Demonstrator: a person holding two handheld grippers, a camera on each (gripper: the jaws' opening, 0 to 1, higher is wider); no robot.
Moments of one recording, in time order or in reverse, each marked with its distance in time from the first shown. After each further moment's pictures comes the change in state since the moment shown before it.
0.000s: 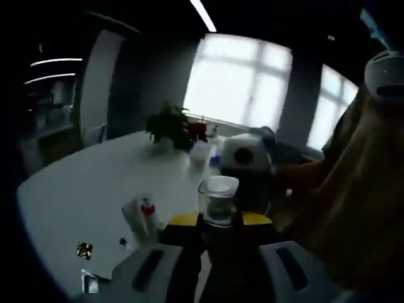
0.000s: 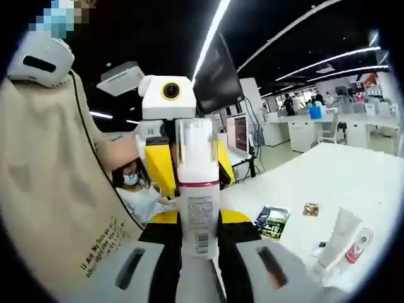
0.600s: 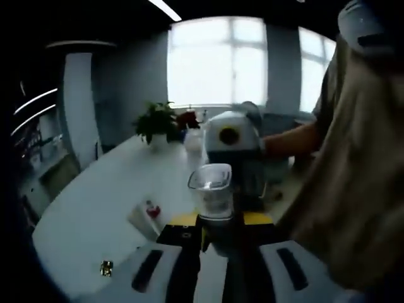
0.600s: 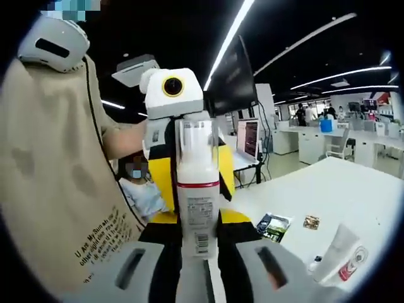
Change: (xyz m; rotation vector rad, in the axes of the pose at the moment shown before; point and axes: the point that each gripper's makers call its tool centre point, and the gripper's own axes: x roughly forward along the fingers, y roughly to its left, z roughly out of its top) left arm 0.009 -0.005 -0.011 0.195 0.103 -0.026; right arm -0.009 0.003 -0.002 -0.111 -0.026 0.058
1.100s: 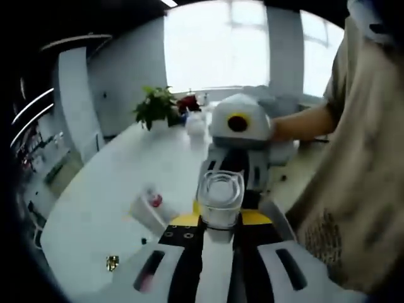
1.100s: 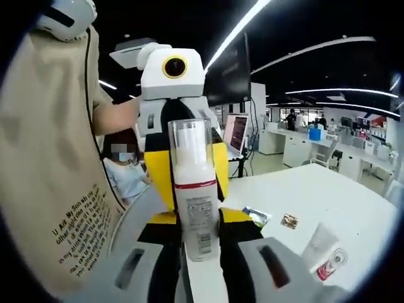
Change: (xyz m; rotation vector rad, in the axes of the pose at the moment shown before) left arm 0.021 0.004 -0.023 0.052 0.130 0.030; right arm -0.009 -0.013 -0.028 -0.104 0.089 -0.125
